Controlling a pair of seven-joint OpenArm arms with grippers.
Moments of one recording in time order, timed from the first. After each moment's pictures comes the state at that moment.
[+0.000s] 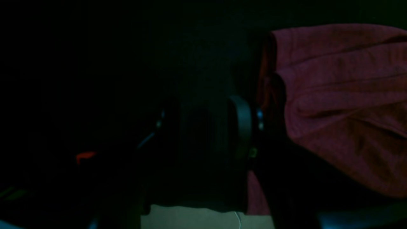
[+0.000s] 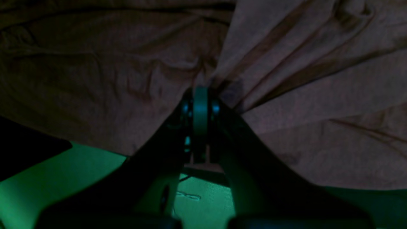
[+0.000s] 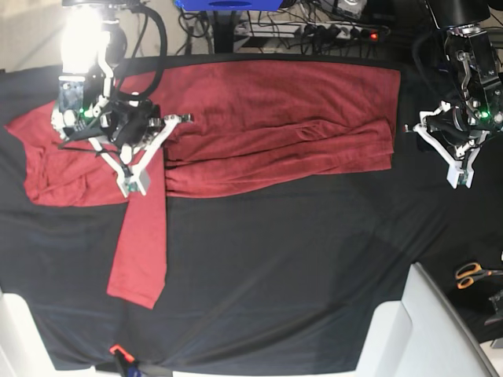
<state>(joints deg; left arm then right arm) 11.4 -19.5 -25.9 87.1 -15.5 -21.0 53.9 -11.5 -5.3 5.6 101.5 7.5 16.7 -69.8</state>
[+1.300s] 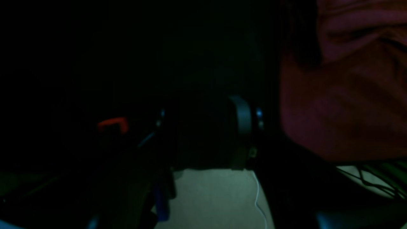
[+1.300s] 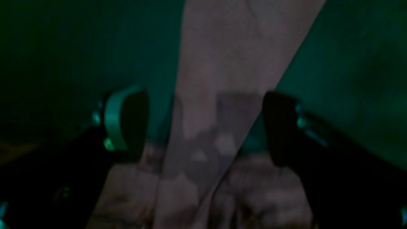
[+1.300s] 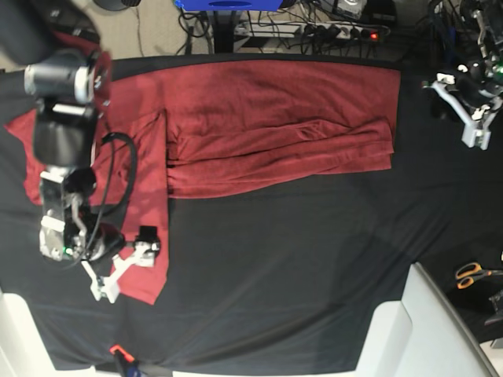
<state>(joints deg) 22.7 -20.4 -37.2 87.5 -15.1 -37.3 42.5 26.8 3.4 11.6 49.7 7.6 17.2 -49.0</state>
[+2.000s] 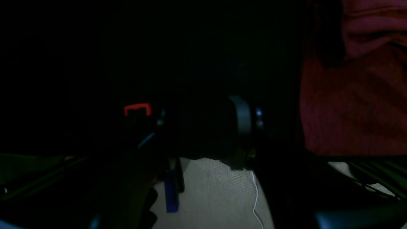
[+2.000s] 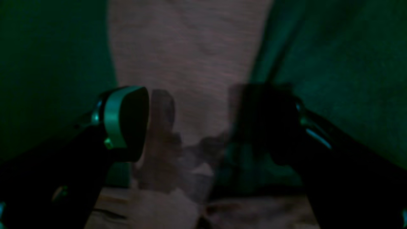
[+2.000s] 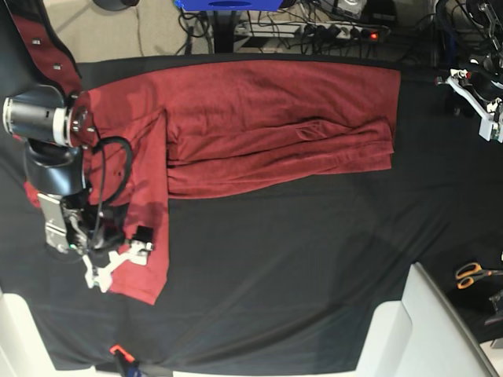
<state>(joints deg) 22.0 -18.9 -43.9 87.2 -15.0 -41.2 42.7 34.8 5.7 11.6 22.8 7.5 16.1 -30.0</state>
